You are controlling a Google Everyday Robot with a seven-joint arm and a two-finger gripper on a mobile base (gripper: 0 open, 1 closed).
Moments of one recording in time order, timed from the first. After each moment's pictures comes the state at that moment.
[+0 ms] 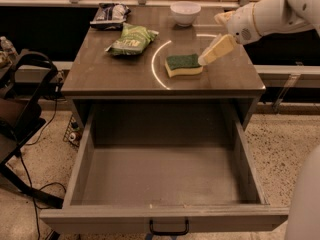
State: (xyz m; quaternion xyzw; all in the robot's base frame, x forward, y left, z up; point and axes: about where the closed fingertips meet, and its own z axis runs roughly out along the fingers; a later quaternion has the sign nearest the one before) arm 0.720 -0.156 0.918 -0.53 0.70 0.17 0.44
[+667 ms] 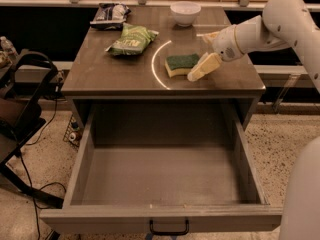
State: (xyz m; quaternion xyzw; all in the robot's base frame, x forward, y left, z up) arm 0.727 -0.131 0.855 -0.54 0.71 0.19 0.42
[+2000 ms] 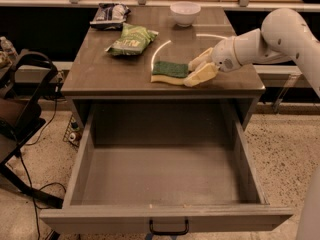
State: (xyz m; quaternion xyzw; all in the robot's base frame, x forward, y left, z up) arm 0.711 -0.126 0.831 -0.53 0.71 0.20 0.42
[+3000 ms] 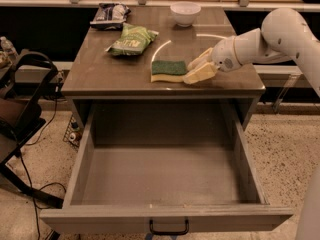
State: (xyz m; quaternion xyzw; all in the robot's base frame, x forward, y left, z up) arm 0.710 -0.126 0.832 -0.53 0.71 0.20 0.42
